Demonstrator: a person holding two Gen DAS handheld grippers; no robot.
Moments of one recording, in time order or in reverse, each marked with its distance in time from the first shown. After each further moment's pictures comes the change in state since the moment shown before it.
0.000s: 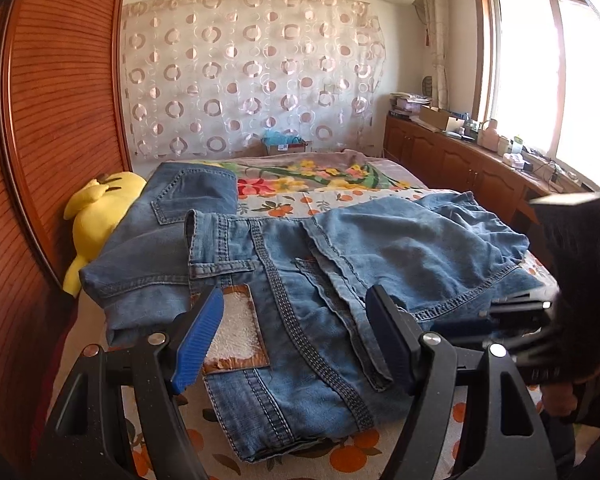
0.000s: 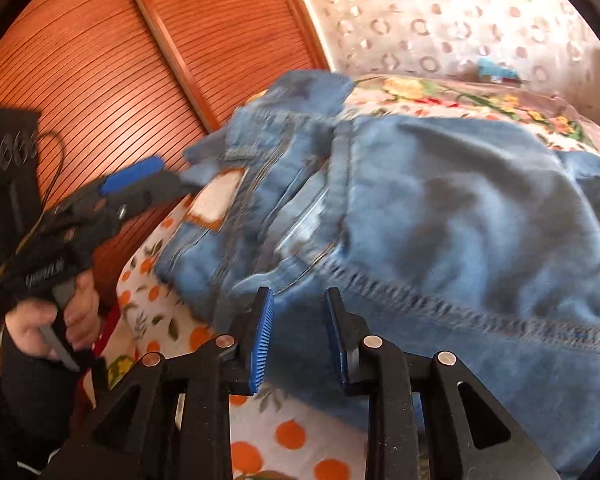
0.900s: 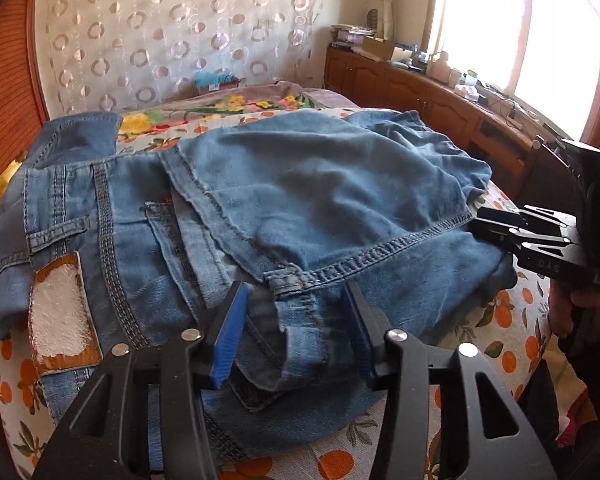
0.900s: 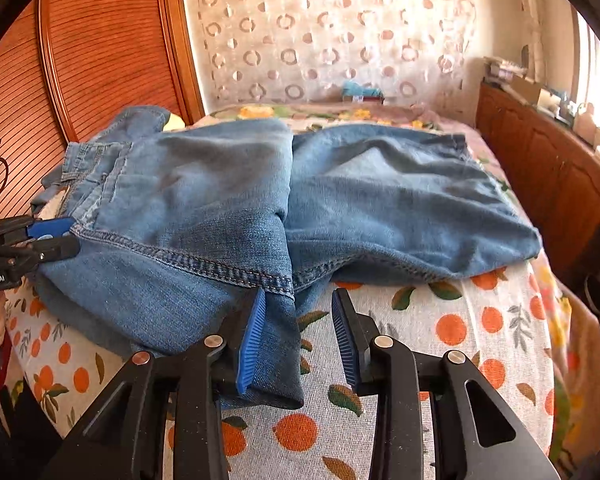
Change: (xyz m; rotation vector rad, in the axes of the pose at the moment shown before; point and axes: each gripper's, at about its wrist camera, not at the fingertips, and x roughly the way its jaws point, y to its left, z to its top) left arm 0.067 -0.076 -0.016 0.110 0.237 -0.188; right arm -0.075 -0.068 -0.061 0.112 -0.142 -0.486
